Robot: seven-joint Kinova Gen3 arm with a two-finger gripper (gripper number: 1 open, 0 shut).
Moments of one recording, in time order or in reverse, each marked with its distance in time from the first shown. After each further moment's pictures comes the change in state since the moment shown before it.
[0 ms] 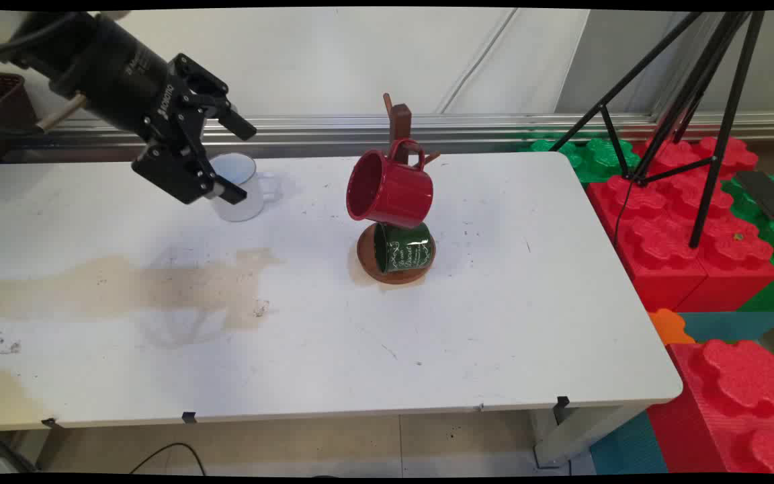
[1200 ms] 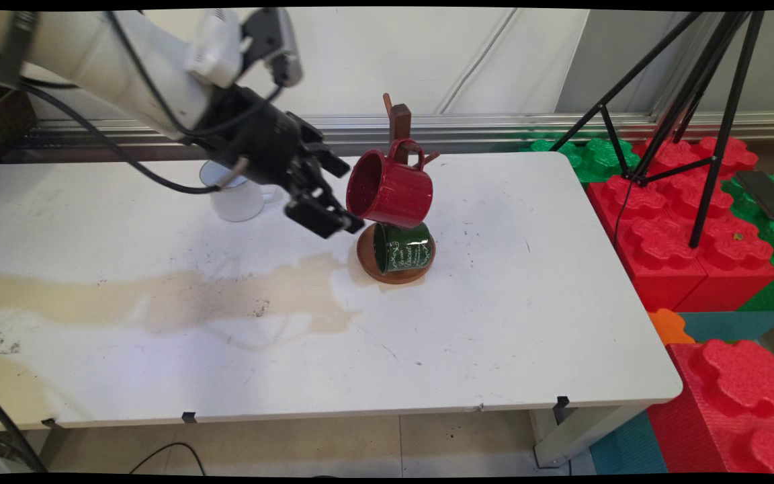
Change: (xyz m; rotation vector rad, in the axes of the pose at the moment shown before) arm 0.043 0.021 0.110 0.041 0.084 -0.191
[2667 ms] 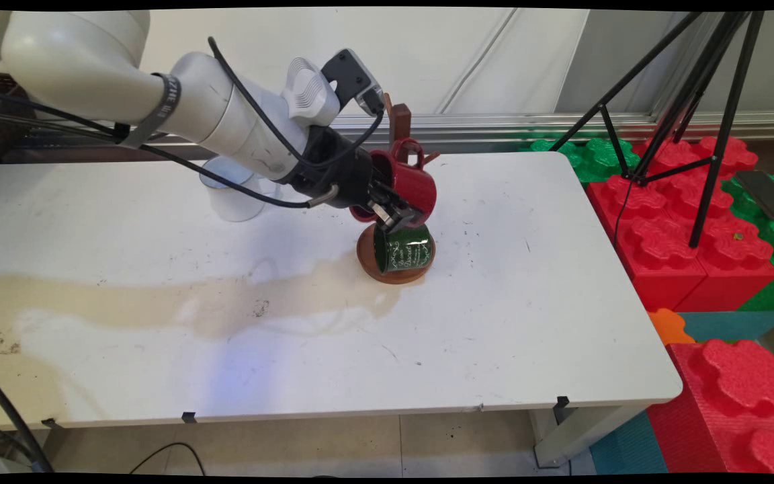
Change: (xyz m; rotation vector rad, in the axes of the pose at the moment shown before) arm 0.014 0.010 0.086 0.044 0.071 -0.184
